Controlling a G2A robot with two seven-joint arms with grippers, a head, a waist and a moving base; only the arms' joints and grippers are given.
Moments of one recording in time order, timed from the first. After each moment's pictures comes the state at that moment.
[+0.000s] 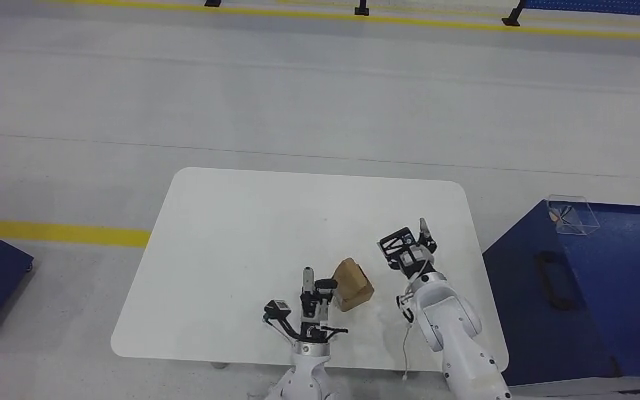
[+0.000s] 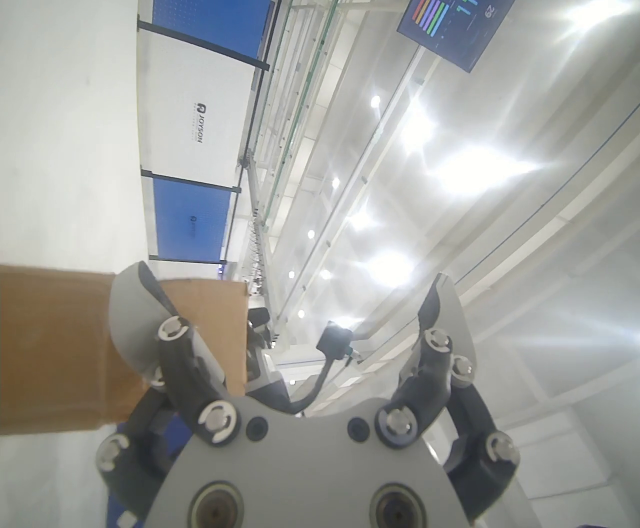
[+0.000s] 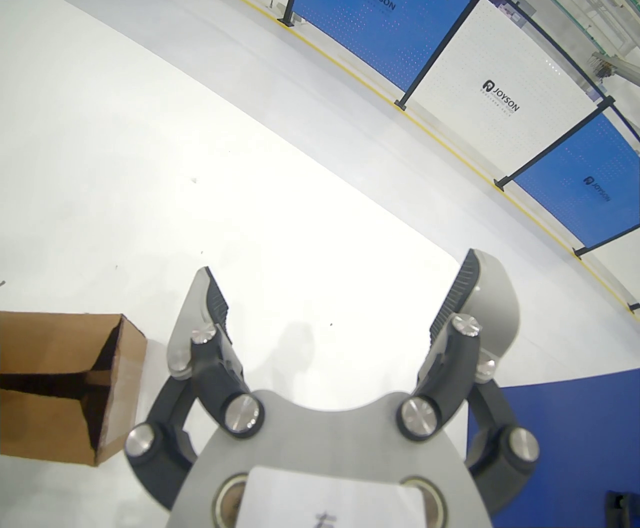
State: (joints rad) left arm 1.29 -1.72 -0.97 -0.99 -0.05 -0.82 0.35; right arm -1.32 -1.35 1.40 -1.57 -1.80 -0.07 0.21
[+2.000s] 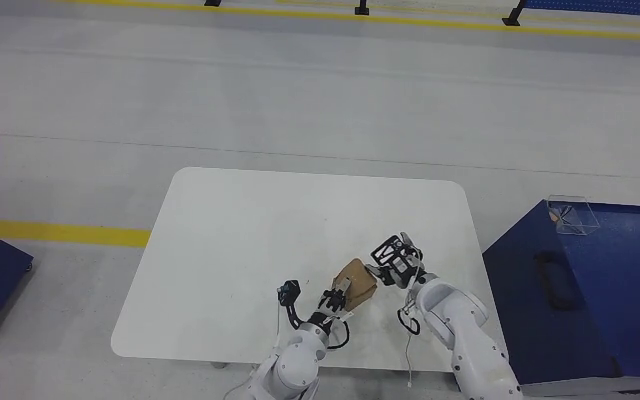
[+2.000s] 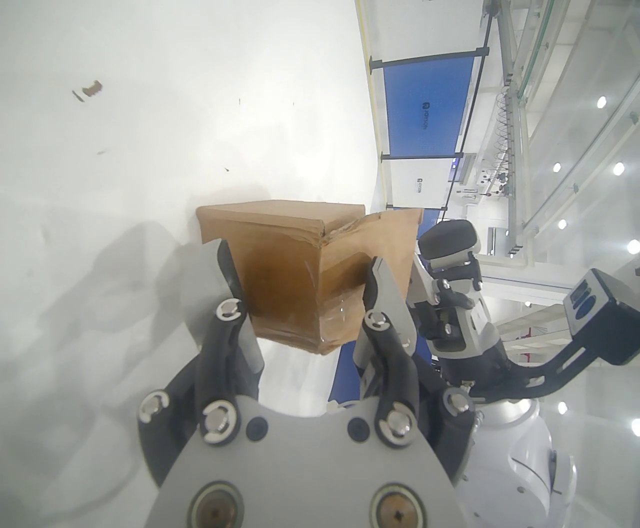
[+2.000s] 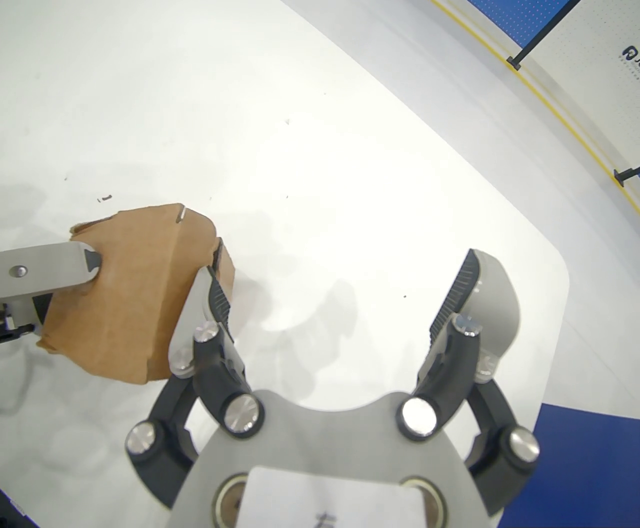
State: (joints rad) left arm 1.33 -1.65 -1.02 -1.28 0.26 0.10 0.00; right arm -1.29 -1.31 1.39 -1.54 -1.66 -0.38 0.34
